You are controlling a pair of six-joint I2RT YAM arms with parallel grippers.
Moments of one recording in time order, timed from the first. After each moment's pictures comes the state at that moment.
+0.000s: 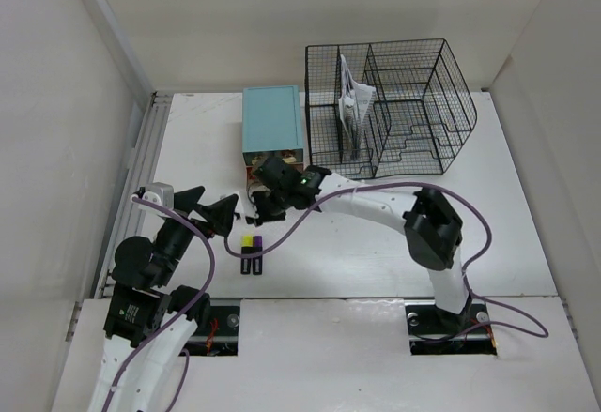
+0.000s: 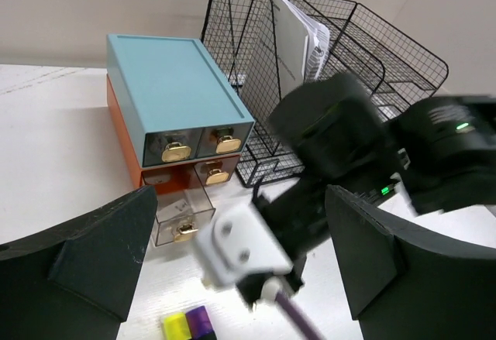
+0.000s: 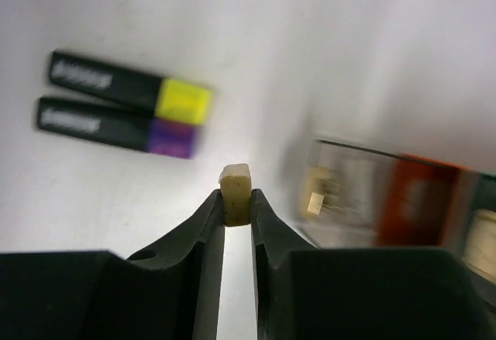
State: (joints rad) left arm -0.32 0.20 0.64 -0.35 0.09 -0.34; right arm 1.04 2.04 1.68 -0.58 -0.38 -0.82
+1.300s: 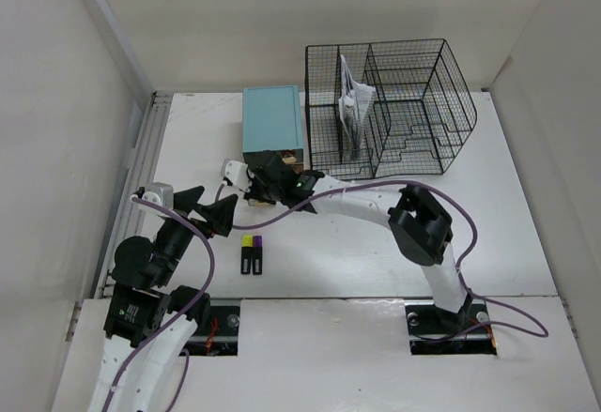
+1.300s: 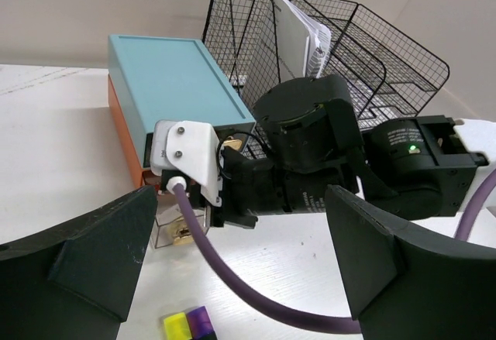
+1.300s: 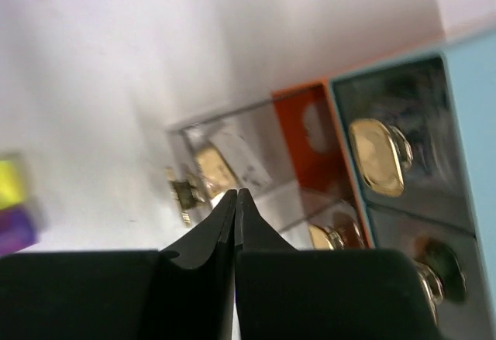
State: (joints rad) left arm -0.32 0.20 0.64 -0.35 0.08 -0.34; right arm 1.02 2.09 1.65 -0.21 0.15 -0.50
